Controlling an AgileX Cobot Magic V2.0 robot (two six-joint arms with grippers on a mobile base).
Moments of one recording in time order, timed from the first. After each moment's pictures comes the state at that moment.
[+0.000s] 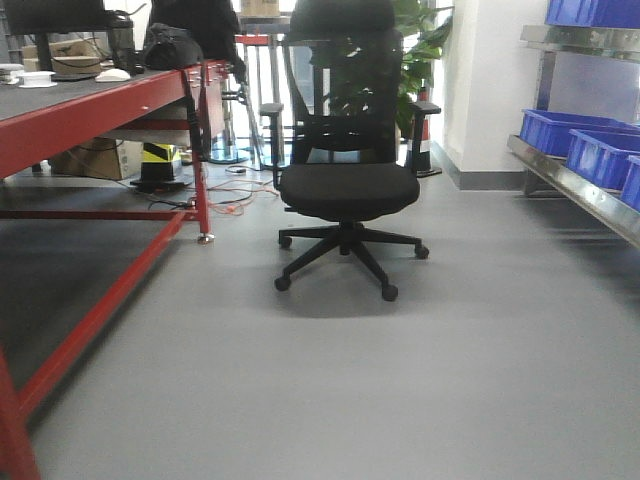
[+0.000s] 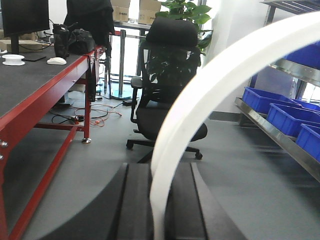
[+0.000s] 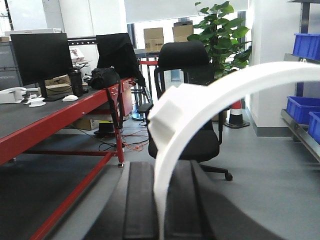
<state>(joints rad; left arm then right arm) -0.10 0.49 -0.55 -0.05 0.16 -0.04 0.20 0.36 -0.56 0.04 0.21 0.09</state>
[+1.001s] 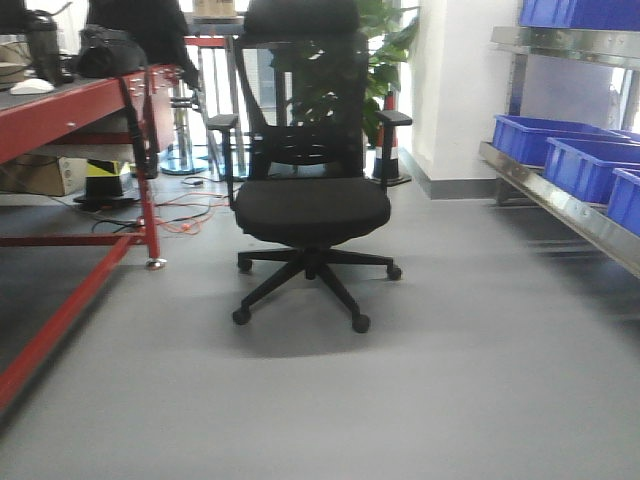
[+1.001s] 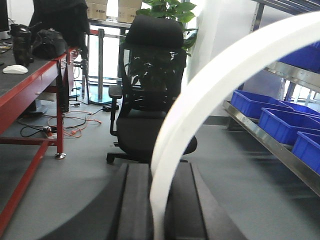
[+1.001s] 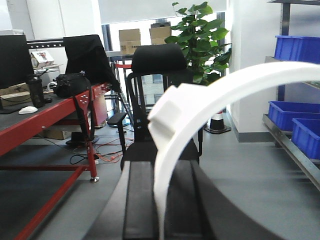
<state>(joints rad) -0.10 0.49 -0.55 -0.05 0.16 -0.04 0.20 0.36 -0.56 0.04 0.21 0.09</state>
